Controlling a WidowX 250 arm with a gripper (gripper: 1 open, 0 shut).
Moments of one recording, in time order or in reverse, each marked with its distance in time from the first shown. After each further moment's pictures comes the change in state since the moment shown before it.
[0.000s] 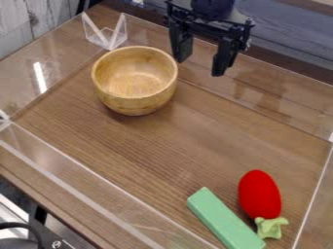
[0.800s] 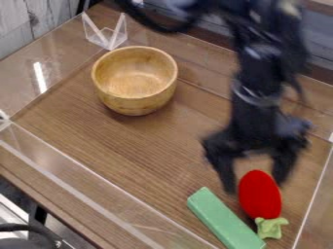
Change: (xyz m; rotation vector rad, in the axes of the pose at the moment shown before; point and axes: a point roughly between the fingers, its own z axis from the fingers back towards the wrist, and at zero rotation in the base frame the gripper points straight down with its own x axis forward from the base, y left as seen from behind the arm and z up) arm -0.078 -0.124 -0.063 -0.115 0.062 0.733
